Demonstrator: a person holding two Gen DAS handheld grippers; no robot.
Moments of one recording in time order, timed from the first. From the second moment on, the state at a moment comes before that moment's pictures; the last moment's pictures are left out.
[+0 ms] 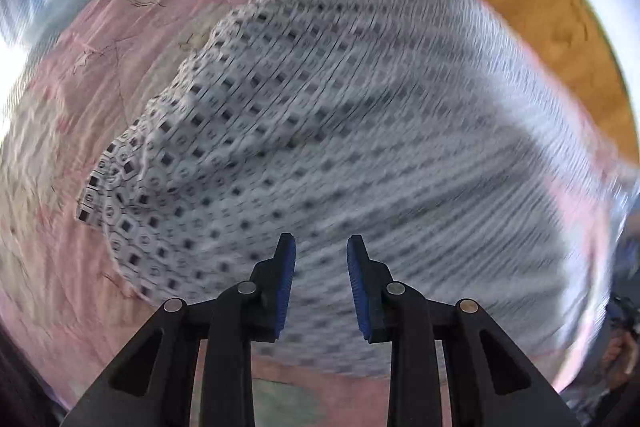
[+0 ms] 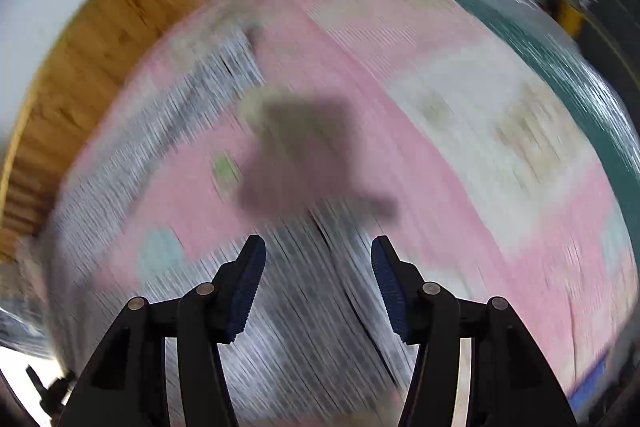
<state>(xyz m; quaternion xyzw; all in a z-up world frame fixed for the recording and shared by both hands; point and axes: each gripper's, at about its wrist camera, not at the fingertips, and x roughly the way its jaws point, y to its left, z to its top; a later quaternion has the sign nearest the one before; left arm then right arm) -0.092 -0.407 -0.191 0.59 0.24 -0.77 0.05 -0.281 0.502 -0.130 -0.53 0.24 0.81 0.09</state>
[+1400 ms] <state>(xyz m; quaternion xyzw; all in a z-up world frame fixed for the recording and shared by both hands) -0.361 -0.175 -0.147 0.55 0.43 -0.72 -0.02 -0.332 0.471 -0.153 -0.46 0.11 0.87 -0.13</state>
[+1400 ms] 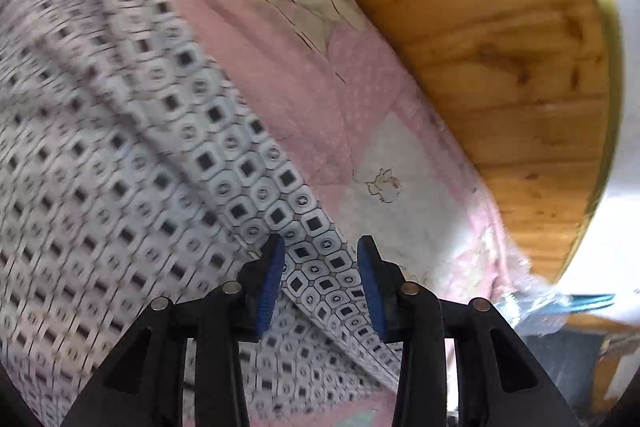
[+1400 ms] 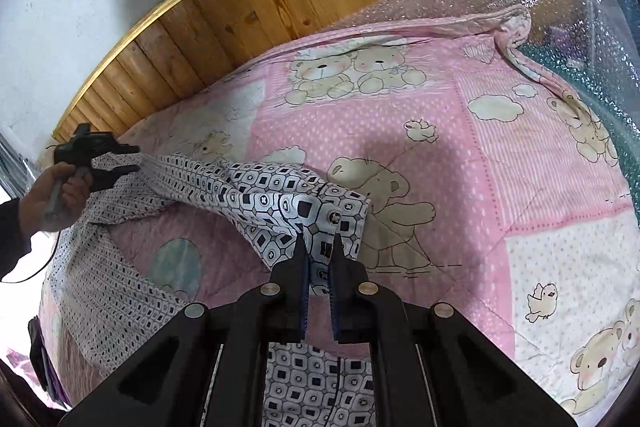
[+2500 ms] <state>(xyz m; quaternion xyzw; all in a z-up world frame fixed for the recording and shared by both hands) -0.130 -0.206 -0.133 0.54 0.33 -0.77 -0.07 -0.165 0.511 -0.214 -0.50 0.44 0.75 0.02</state>
